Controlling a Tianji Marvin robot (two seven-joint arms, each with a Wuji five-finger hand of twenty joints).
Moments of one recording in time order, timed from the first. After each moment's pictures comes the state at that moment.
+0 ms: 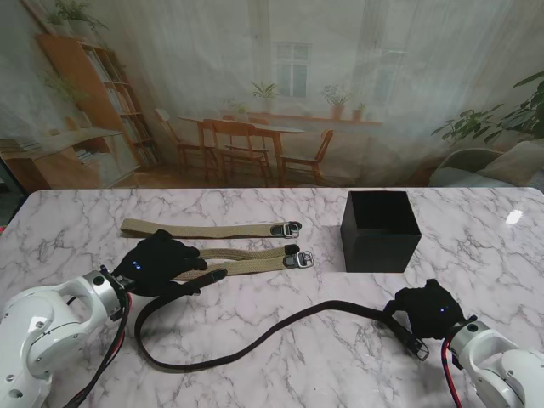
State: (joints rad) left arm 1.72 -1.01 -1.51 -1.85 1.25 -0.55 -0.12; right arm -1.89 -1.01 1.58 -1.63 -1.31 -0.34 -0.04; left_hand 0.79 -0.06 -0.01 -0.03 0.60 0.03 0.24 0.49 0.65 0.11 0.16 0.34 0.59 0.18 0.30 0.57 0.15 0.23 0.82 0.60; right_hand 0.76 -0.52 1.18 -0.13 0.62 -0.49 0.63 0.24 0.71 0.03 0.35 0.27 0.75 0.04 0.30 0.37 0.28 0.28 1.01 0.42
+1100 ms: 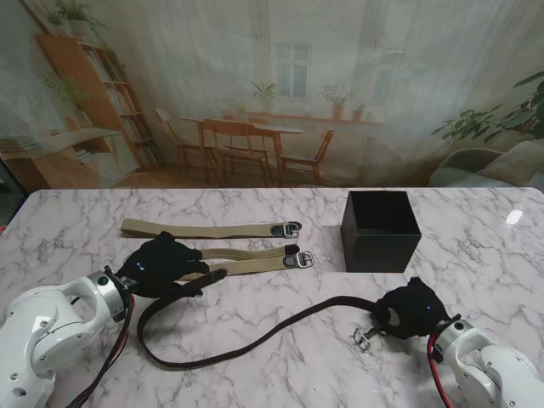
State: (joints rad) left arm 1.71 -1.00 -1.49 -1.84 1.25 -0.55 -0.13; right arm -1.76 -1.01 1.45 -1.43 -1.23 -0.37 -0.23; left_hand 0.81 -0.06 -0.01 -0.03 0.61 0.03 0.25 0.50 0.65 0.11 0.16 0.34 0.59 0.18 0.30 0.57 0.15 0.24 0.82 0.60; right_hand 0.49 -0.72 0.93 -0.28 0.84 -0.45 0.97 0.24 1.00 -0.20 0.41 0.25 0.84 -0.02 0.30 0.36 0.32 0.28 1.02 0.42
